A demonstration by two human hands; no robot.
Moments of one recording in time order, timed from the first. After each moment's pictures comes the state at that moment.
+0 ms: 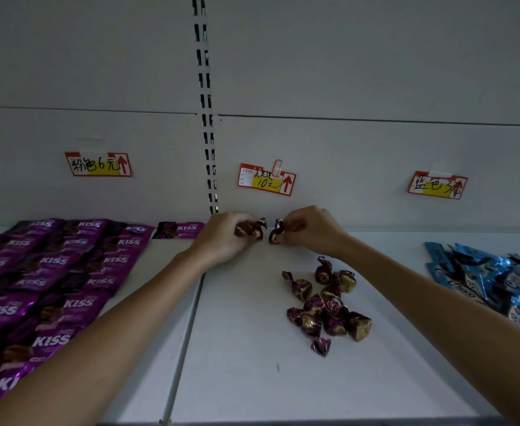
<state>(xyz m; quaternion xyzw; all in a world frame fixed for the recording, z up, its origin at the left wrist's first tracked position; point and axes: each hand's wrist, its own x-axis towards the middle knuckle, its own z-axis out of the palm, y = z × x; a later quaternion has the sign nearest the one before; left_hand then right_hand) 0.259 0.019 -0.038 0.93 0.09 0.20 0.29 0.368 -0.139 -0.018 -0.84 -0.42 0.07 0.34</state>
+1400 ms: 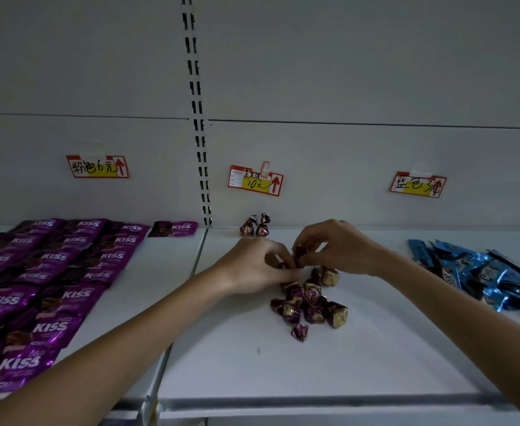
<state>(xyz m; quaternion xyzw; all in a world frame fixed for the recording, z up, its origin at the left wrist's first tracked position) 0.225 -0.064 -0.017 0.94 0.03 0.07 0.34 0.343 -0.209 -0.001 -0.82 -0.48 0.11 0.28</state>
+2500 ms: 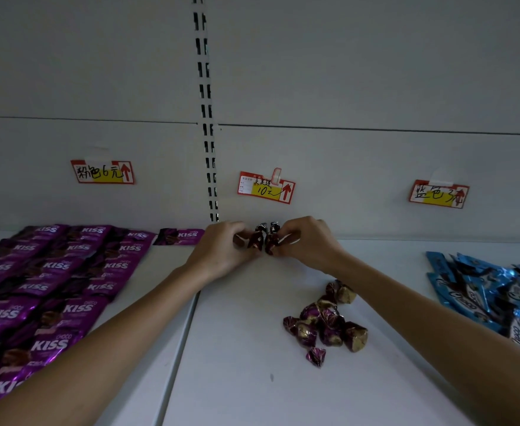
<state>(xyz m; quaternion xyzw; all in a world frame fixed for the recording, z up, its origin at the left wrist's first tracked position) 0.251 0.013 -0.041 0.92 0.09 0.25 0.28 0.353 -0.138 -0.021 -0.83 -0.41 0.06 0.37</state>
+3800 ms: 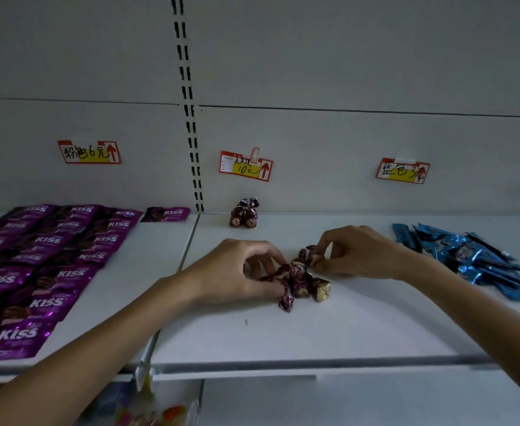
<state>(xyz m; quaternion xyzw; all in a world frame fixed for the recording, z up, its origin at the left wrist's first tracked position) 0.184 -0.072 -0.023 0.93 -0.03 0.06 0.36 0.330 -0.258 -0.004 -0.89 -0.42 0.10 0.15</state>
